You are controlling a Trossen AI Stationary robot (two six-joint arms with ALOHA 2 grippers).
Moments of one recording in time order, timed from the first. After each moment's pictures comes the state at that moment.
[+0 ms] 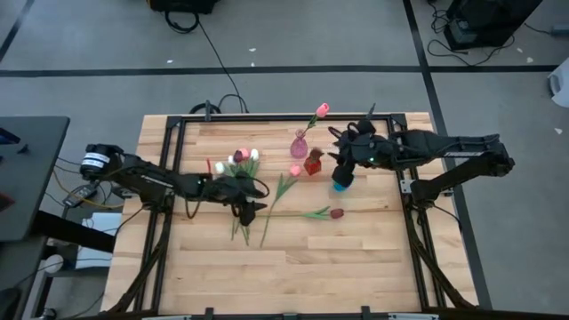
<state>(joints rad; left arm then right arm) -0.07 1.39 0.52 0.30 -0.11 -0.43 0.03 1.24 1.38 -0.95 0.50 0.30</state>
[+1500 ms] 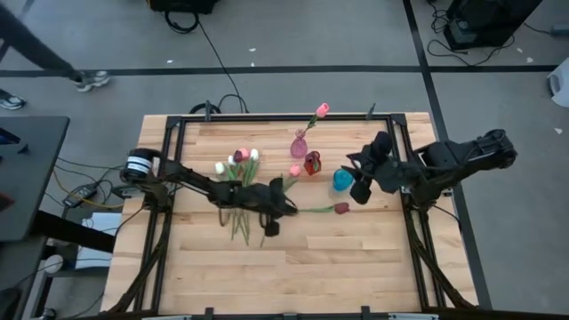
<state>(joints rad) -0.09 1.76 0.79 0.58 0.00 -0.04 0.34 1.17 1.39 -1.04 0.71 0.52</state>
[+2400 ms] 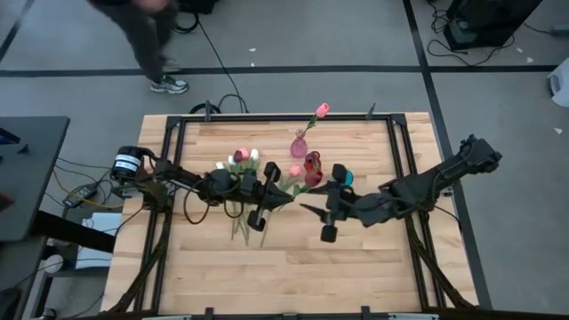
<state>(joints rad) -0.09 1.67 0.74 1.39 0.15 -0.12 0.45 1.40 1.26 -0.23 0.69 0.07</state>
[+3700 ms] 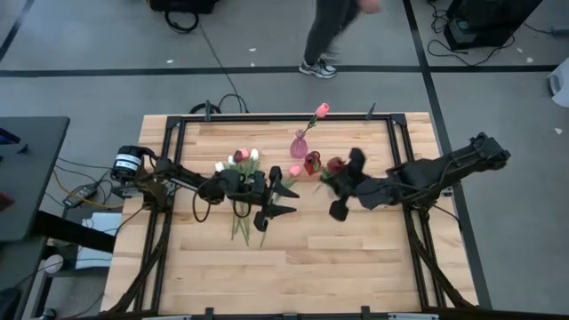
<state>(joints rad) -0.07 1.67 0.71 1.20 0.17 -0.14 0.36 1.26 1.26 -0.67 0.70 0.38</state>
